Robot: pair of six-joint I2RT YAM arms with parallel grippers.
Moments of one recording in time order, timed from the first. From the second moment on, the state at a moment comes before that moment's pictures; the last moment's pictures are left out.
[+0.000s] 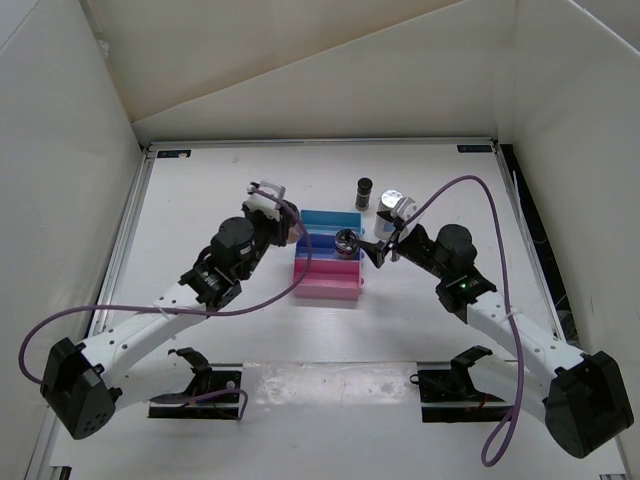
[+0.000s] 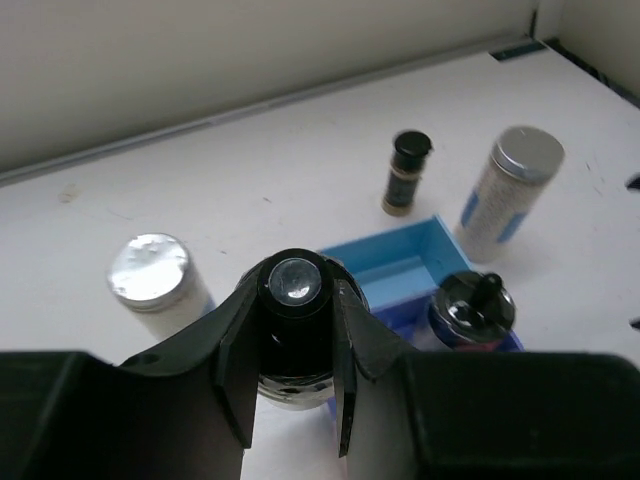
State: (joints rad) left arm -0.72 1.02 0.76 0.22 -0.34 -0.01; right arm 0.52 0.99 0.53 0.43 -0.42 -0.21
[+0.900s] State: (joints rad) left arm -0.83 1.24 0.76 0.34 -0.25 0.04; right arm 0.46 0.96 0.48 0.46 -0.42 -0.17
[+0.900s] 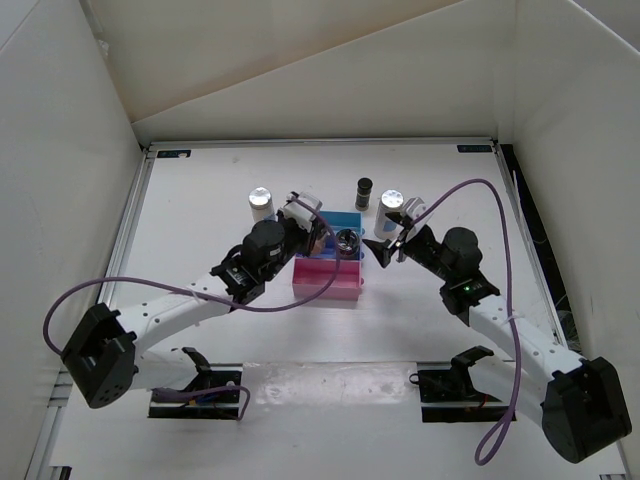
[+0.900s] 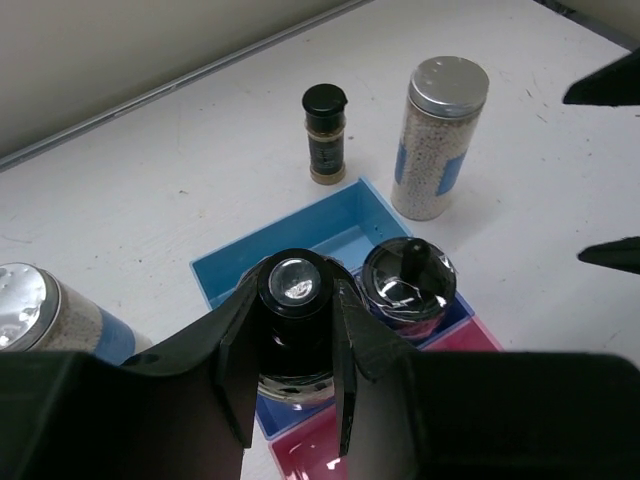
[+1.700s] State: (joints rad) left arm -0.75 1.34 0.76 0.42 -0.17 -0.06; right arm 0.42 0.96 0.47 0.47 -0.44 -0.15
